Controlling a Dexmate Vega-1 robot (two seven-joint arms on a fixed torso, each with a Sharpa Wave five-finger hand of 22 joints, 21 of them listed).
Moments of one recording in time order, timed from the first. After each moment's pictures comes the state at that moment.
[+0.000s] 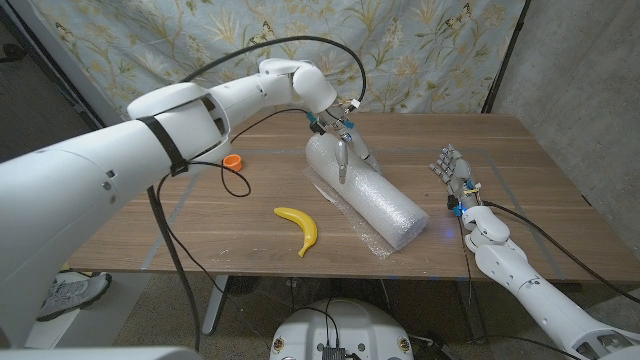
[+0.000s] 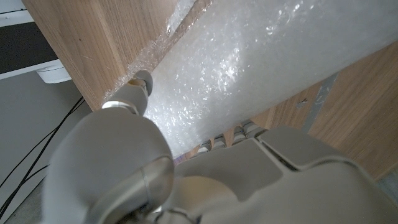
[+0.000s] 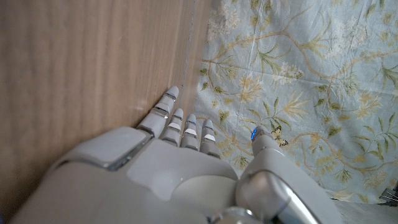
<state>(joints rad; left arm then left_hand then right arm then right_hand) -0.24 0.16 1.24 -0.62 0.35 -0.91 -0.95 0.88 -0.04 0.58 -0.15 0.19 -0.17 0.08 0.19 0.19 -0.17 0.09 0.24 0.24 -0.17 0.17 0.17 0.18 -0.12 0.08 0.18 0.17 -0.97 -0.48 -0.28 -1.23 0.74 0.31 -0.06 0.21 0.14 0.36 -0.07 0.17 0.10 -0.02 0.19 0.19 0.07 0.09 0.20 0.20 0.05 0.08 0.22 0.24 0.33 0.06 0.19 0.17</state>
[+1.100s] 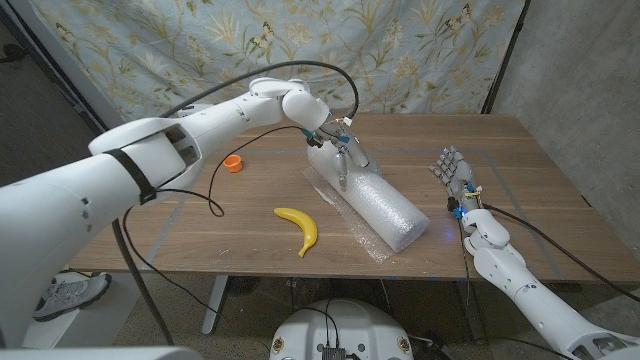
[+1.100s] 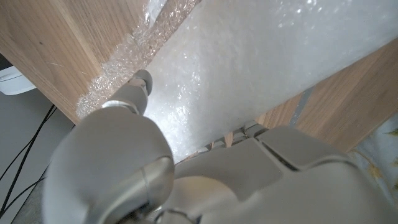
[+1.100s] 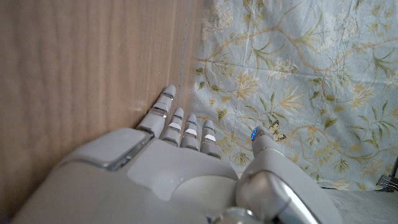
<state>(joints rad) -0.07 0.39 1.14 -1.06 0.55 -0.81 -0.74 0.89 -0.05 0.57 -0.16 0.18 -0.17 0.09 0.22 0.19 -0.17 0.08 0.28 0.24 -0.13 0.13 0.21 0.18 -0.03 0.08 0.20 0.17 -0.98 -0.46 -0.28 -1.20 0.77 0.32 -0.03 0.21 0.14 0.36 -0.07 0.17 0.10 -0.02 0.19 0.19 0.08 0.09 0.20 0.20 0.06 0.08 0.22 0.24 0.33 0.07 0.20 0.17</state>
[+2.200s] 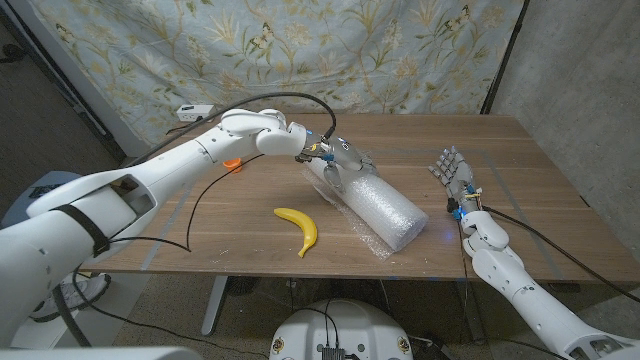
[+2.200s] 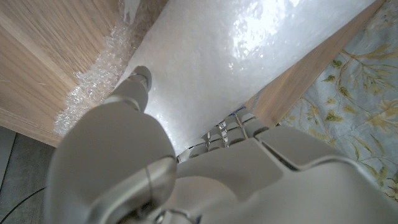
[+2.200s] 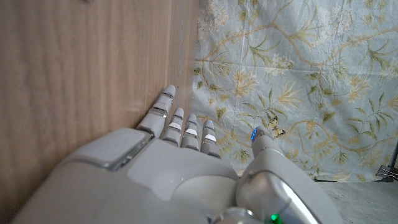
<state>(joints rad) 0.21 0.62 0.95 -1.45 0.86 -0.72 -0.36 0.97 -0.03 0.54 -0.17 0.18 0.10 0.06 0.28 0.21 0.03 0.02 0.45 0.30 0.15 0.05 0.30 0.24 0.17 0.09 0.25 0.18 -0.98 -0.44 -0.28 -1.19 0.80 0.32 0.00 0.21 0.14 0.36 -0.07 0.17 0.10 -0.02 0.19 0.19 0.08 0.09 0.20 0.20 0.06 0.08 0.22 0.24 0.33 0.07 0.20 0.17</state>
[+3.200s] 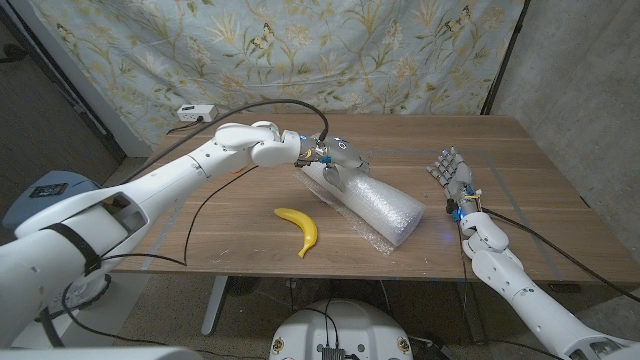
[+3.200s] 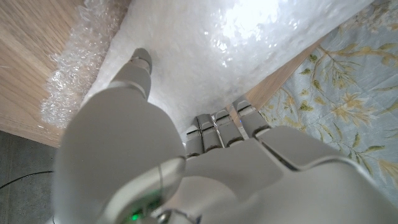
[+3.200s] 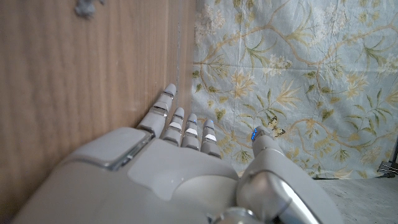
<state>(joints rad) 0.28 0.64 0.91 -1.50 0.90 -0.63 -0.23 1.13 -0.02 0.42 -0.17 0.18 0.42 0.03 0.46 0.28 0.34 -0.07 0.71 0.47 0.50 -0.08 0.60 0.37 0.42 0.08 0.32 0.20 -0.99 -0.45 -0.27 -1.19 0.83 0.33 0.00 0.21 0.14 0.36 -0.07 0.17 0.10 -0.02 0.19 0.19 0.08 0.09 0.20 0.21 0.06 0.08 0.22 0.24 0.33 0.07 0.20 0.17</state>
